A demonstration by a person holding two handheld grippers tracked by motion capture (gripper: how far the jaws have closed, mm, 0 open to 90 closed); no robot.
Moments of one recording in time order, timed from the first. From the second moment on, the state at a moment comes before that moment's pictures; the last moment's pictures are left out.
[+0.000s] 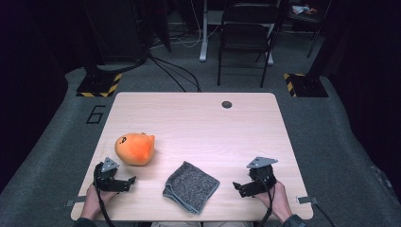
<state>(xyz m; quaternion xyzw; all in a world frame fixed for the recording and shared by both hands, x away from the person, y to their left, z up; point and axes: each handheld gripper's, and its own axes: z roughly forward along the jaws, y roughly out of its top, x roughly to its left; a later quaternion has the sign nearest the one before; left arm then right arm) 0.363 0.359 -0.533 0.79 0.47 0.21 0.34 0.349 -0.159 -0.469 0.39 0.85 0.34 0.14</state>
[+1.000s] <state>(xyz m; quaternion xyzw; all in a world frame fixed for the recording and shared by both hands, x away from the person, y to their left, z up) 0.363 0.359 -0.533 0.79 0.47 0.21 0.34 0.361 -0.035 -0.484 0.28 0.90 0.33 0.10</state>
